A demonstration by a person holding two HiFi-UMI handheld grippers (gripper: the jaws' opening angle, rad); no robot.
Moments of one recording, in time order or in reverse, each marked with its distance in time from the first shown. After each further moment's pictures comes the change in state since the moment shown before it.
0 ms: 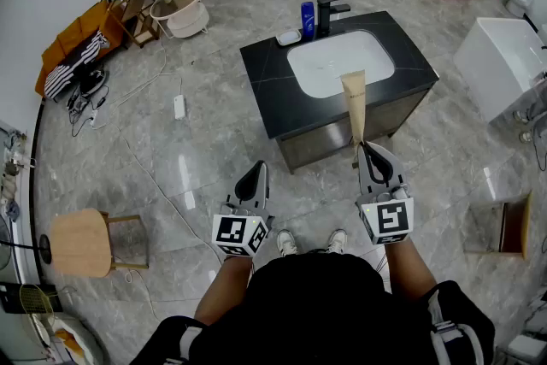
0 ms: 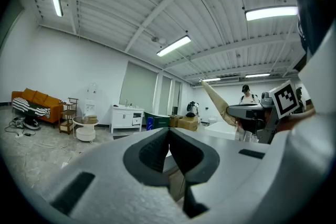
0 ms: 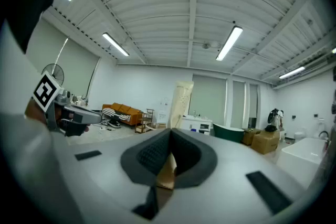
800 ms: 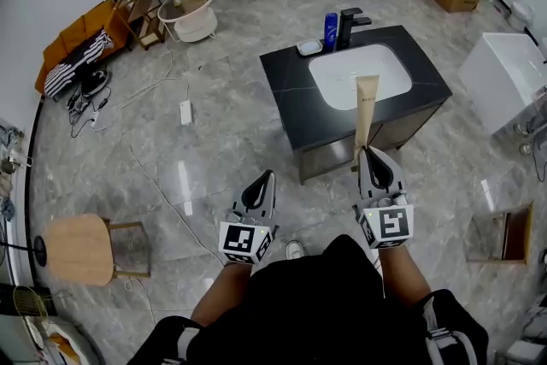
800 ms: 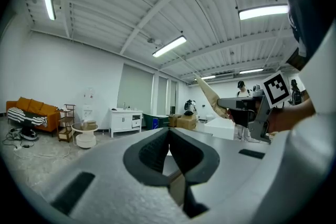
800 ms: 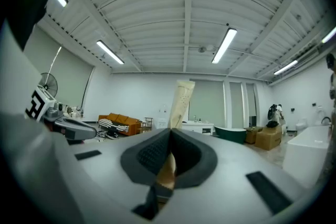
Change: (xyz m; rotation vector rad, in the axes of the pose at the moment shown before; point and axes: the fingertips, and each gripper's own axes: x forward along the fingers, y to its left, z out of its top) left arm -0.019 0.070 -0.003 0.072 0.000 -0.053; right arm 0.056 0.065 0.015 0.080 -0.072 -0.046
